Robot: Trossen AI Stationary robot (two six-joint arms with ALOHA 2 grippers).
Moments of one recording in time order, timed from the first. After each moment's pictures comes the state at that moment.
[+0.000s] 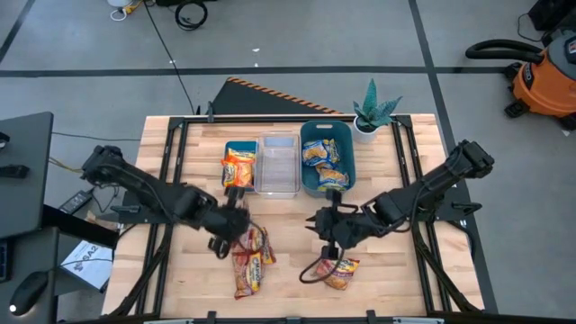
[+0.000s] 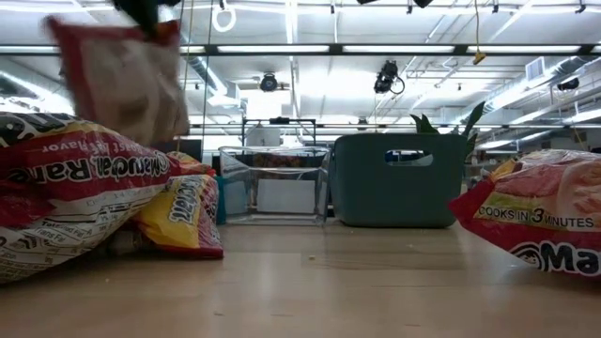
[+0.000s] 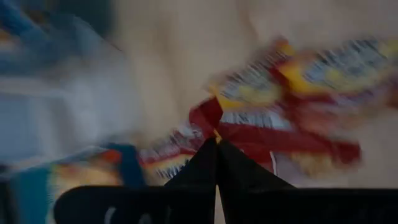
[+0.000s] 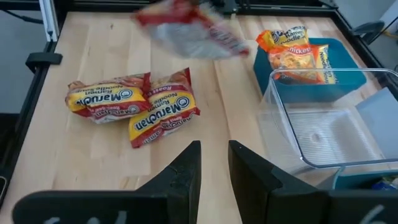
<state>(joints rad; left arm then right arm) -0.46 1.44 1.32 -1.06 -0.32 -0.05 0.49 1.54 1.27 -0.50 0.53 0.35</state>
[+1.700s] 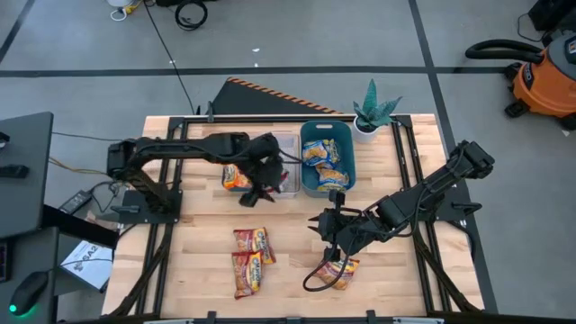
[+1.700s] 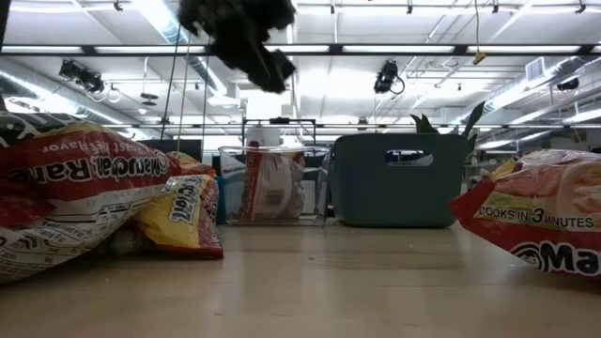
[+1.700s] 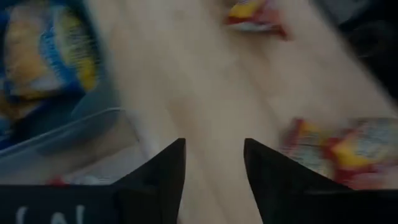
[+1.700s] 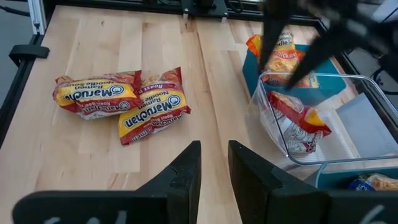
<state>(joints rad) 0.18 1.63 1.33 -0.69 0.45 0.50 0.53 1.54 1.27 -0.53 0.62 0.34</state>
